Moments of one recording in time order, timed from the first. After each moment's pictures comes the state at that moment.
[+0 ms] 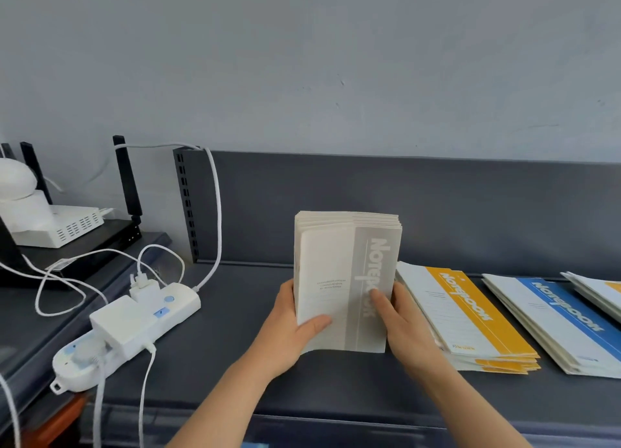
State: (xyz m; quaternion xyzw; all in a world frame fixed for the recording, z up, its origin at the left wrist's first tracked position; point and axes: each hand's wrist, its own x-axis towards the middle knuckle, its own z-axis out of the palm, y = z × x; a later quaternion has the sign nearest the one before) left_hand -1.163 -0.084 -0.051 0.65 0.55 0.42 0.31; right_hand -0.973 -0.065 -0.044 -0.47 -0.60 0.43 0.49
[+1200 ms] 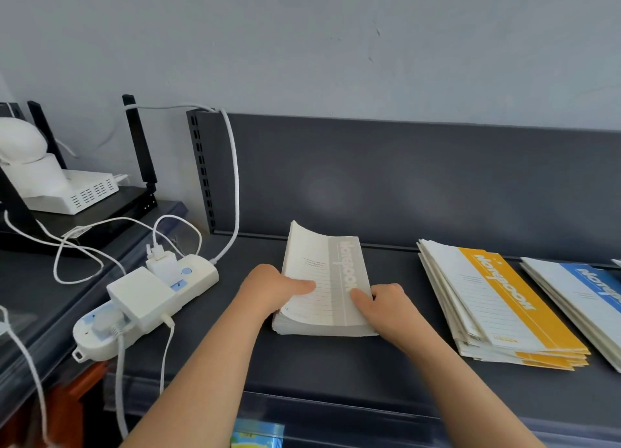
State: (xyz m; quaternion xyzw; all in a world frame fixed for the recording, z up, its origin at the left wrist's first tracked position) left_hand -1.214 -0.047 -0.041 0.46 0.75 0.29 0.37; right_hand -1.016 -0.029 -0.066 -0.62 -0.67 0.34 0.22
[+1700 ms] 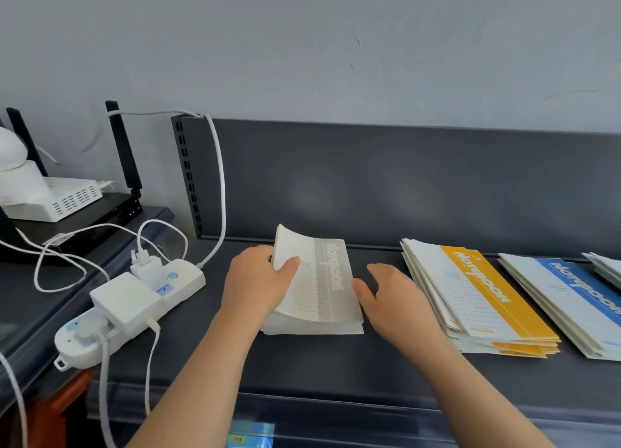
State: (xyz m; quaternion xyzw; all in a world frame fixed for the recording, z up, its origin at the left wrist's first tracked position) left_hand -1.192 -0.072 -0.014 0.56 0.74 0.36 0.10; right_hand -1.000 -0.057 -0.036 -0.62 -0.73 0.09 0.27
